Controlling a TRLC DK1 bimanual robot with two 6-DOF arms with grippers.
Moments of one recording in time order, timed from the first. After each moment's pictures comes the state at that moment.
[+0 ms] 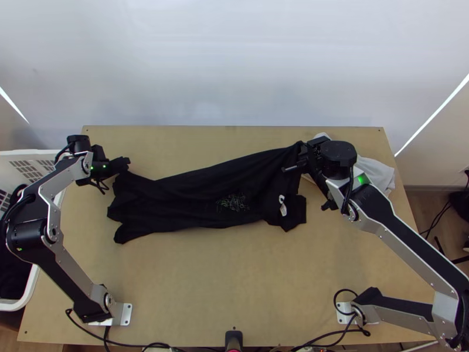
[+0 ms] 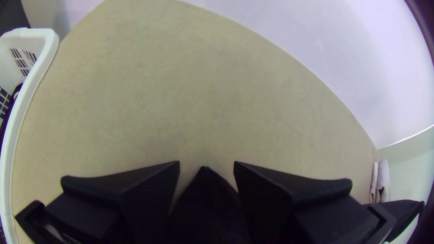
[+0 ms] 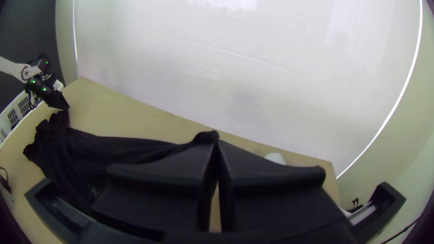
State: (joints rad) left arm 0.26 1.92 1.29 -0.32 0.27 -0.16; right arm 0.56 1.30 1.13 -0.21 0.33 -0.04
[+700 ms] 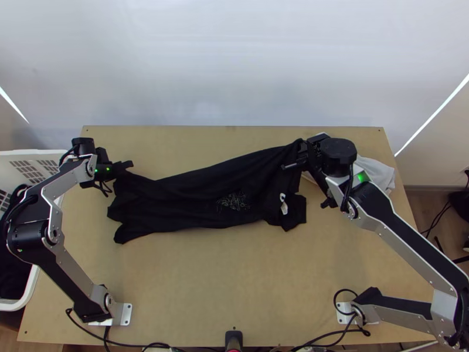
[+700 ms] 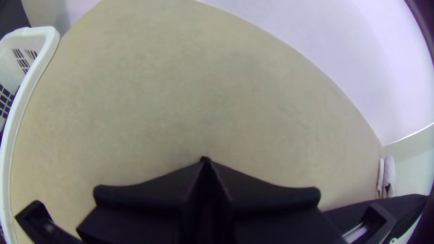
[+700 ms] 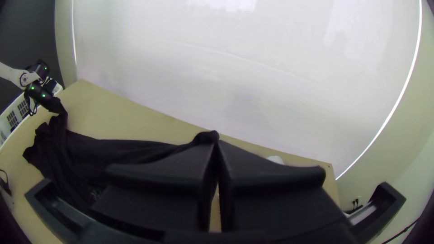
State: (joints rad) left arm 0.23 1.92 1.25 -0.29 0.22 -0.16; right arm 0.55 1.32 1.16 -0.21 0.33 -0.04
